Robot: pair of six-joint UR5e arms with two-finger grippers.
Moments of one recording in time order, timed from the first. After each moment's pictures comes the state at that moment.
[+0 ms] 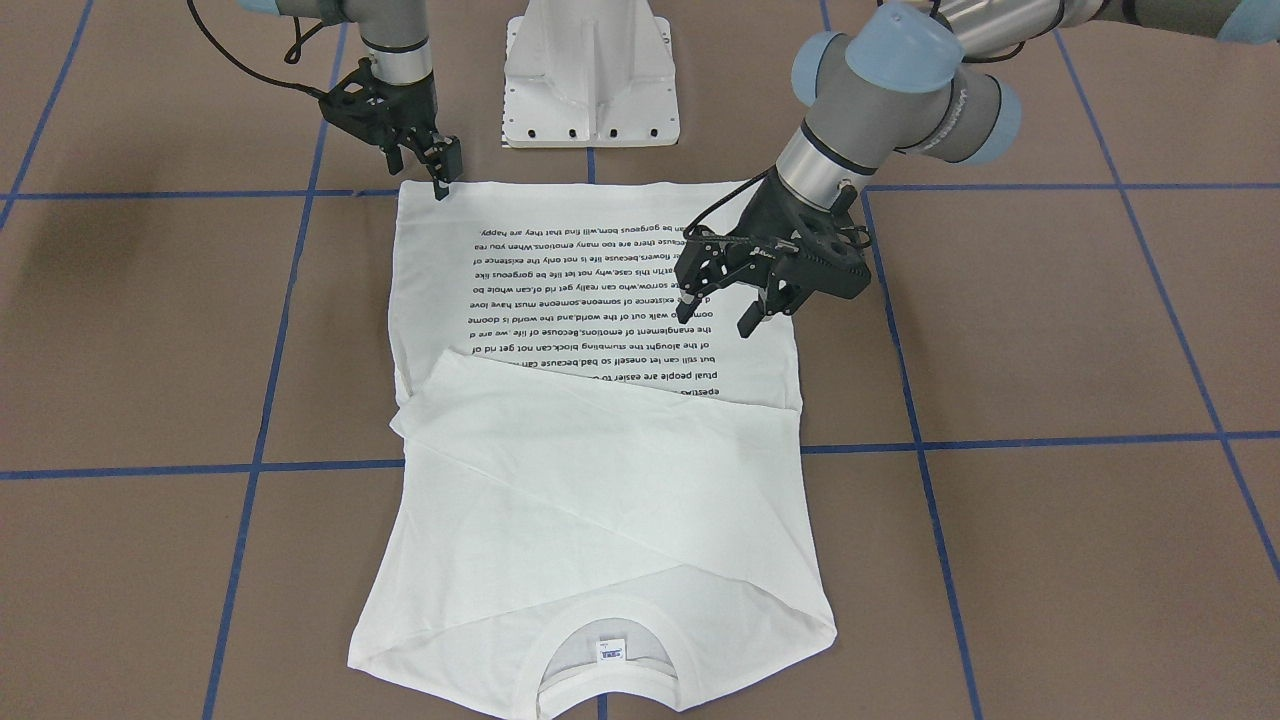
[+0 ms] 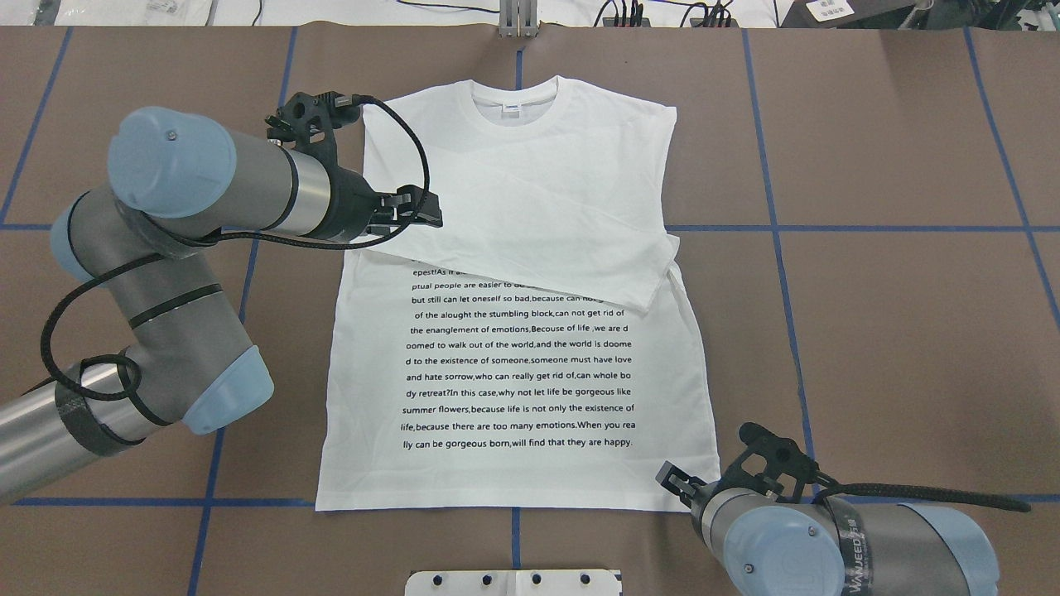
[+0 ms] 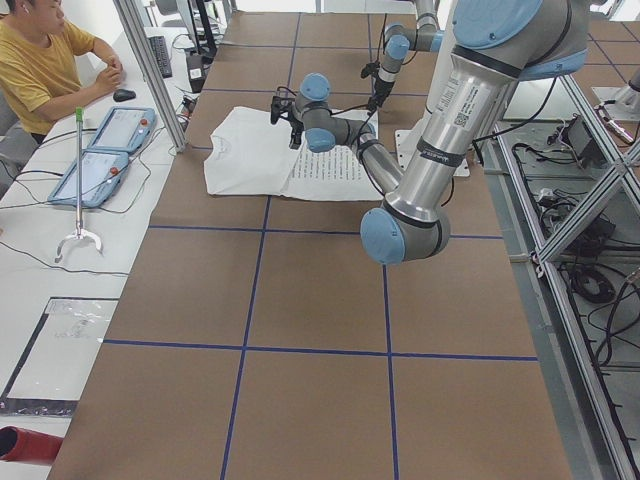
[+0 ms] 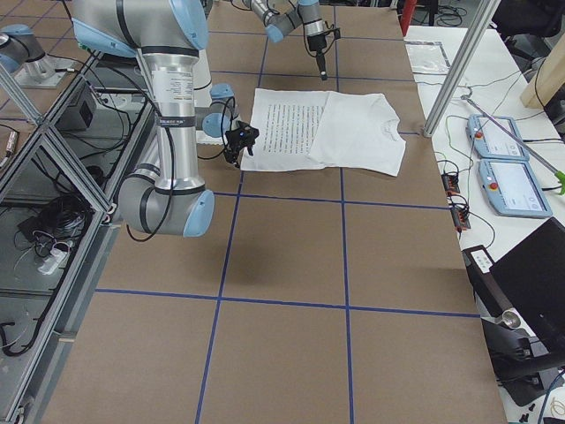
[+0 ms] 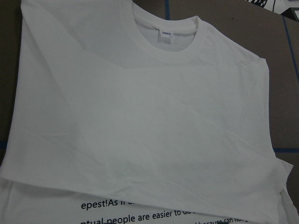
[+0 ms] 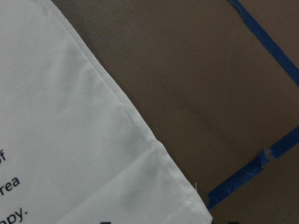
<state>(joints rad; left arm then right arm) -0.68 -2.08 -1.75 -2.12 -1.89 -1.30 0.07 -1.44 2.10 -1.56 1.43 2.15</state>
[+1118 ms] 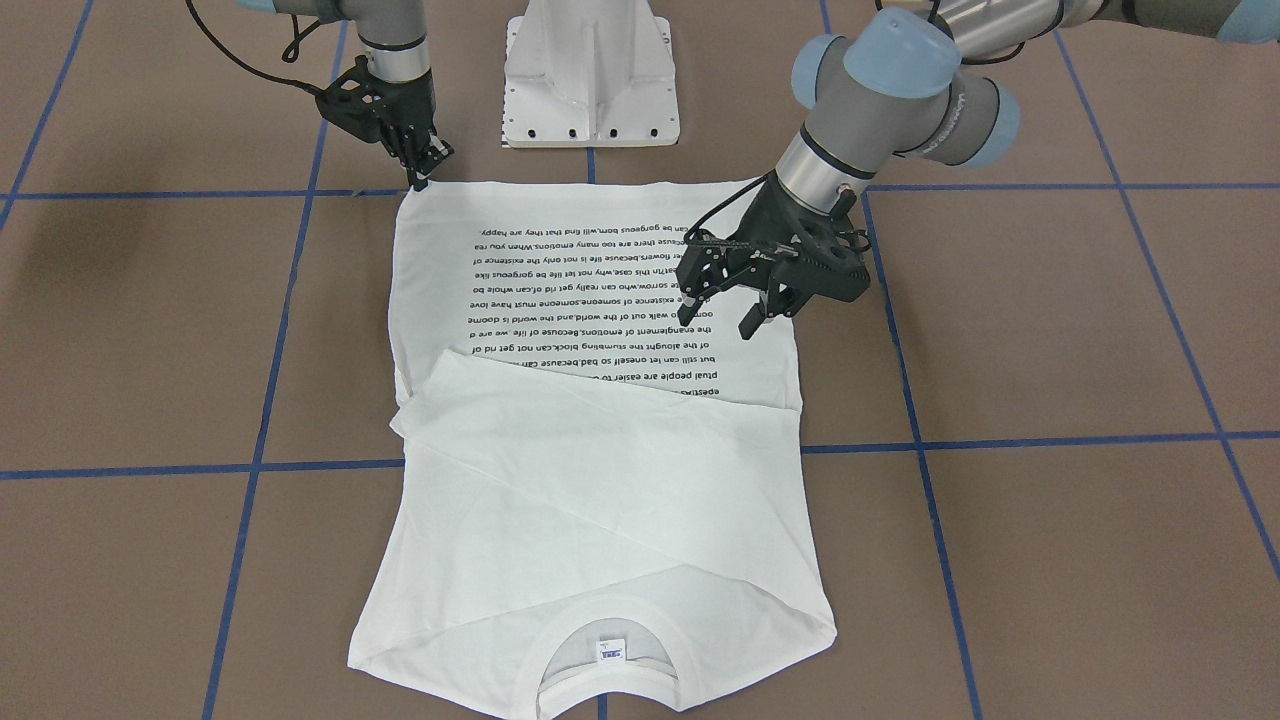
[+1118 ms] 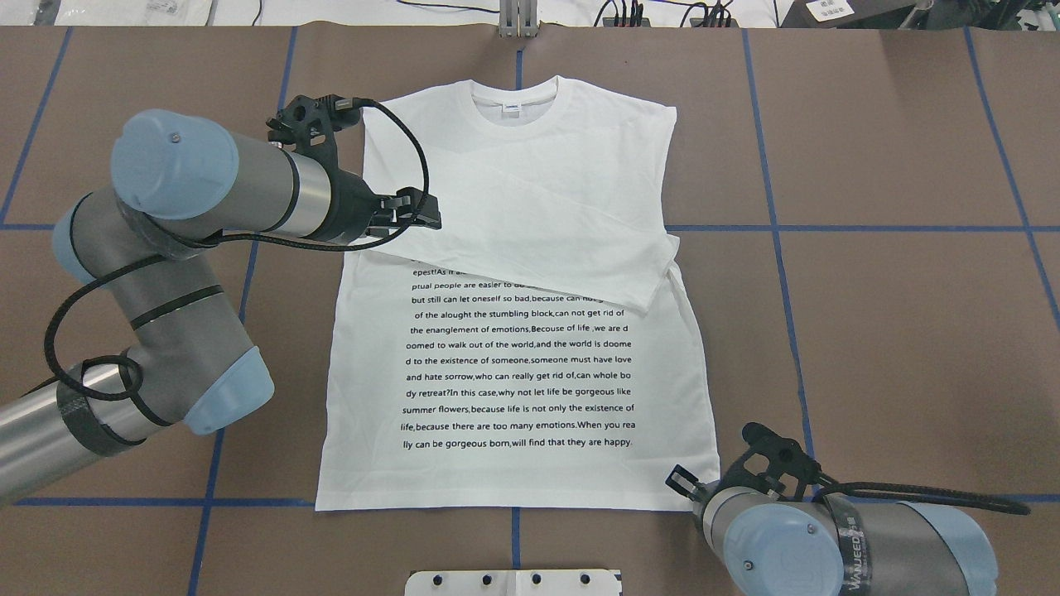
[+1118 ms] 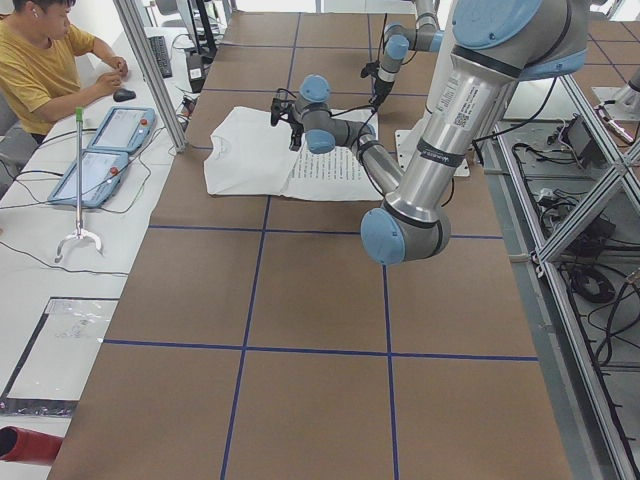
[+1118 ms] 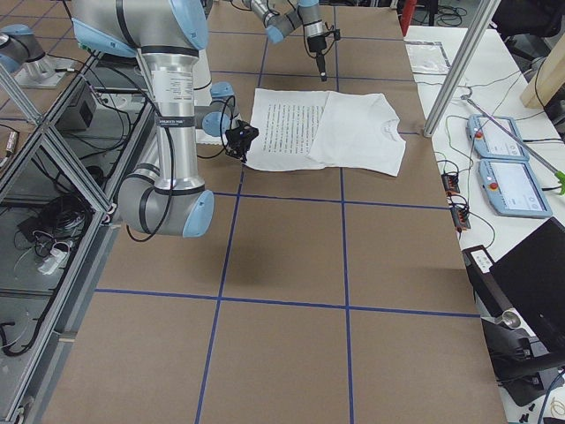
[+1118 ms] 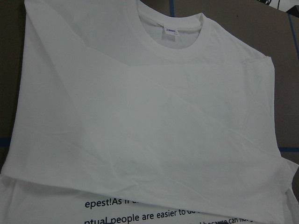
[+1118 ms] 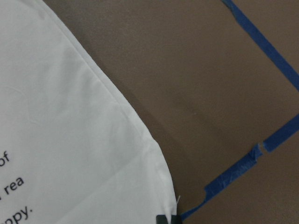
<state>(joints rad) -0.68 -2.07 -1.74 -2.12 -1.89 -1.31 0.07 -1.44 2.13 -1.57 1.45 2.17</state>
